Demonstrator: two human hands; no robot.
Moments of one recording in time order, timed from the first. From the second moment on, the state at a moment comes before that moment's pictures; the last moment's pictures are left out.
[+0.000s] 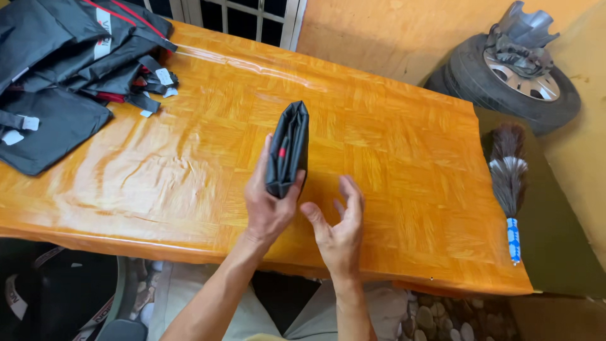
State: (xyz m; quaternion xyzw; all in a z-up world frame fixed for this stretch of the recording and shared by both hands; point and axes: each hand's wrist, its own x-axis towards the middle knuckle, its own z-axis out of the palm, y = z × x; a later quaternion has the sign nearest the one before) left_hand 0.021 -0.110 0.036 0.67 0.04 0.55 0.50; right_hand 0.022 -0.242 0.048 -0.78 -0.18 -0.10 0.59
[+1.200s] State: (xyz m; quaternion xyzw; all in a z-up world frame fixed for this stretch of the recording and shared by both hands) left_hand -0.034 -0.097 0.008 0.72 -0.05 0.33 0.61; right_hand 0.077 -0.225 0.014 -0.63 -0.31 -0.18 0.69
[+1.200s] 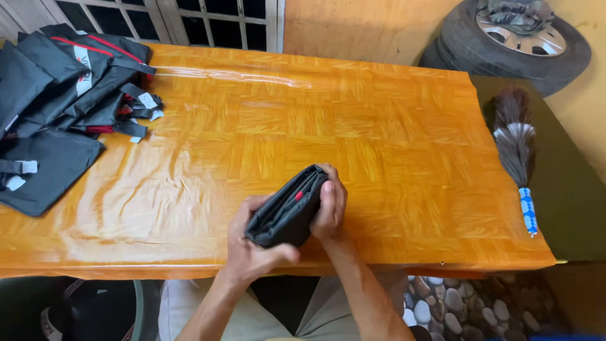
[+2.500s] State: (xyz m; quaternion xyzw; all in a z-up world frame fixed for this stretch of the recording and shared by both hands) left_hand 0.047 -0.047 0.120 0.84 -0.02 -0.01 0.54; right_hand 0.124 -0.179 -0.019 -0.45 -0.38 0.12 0.80
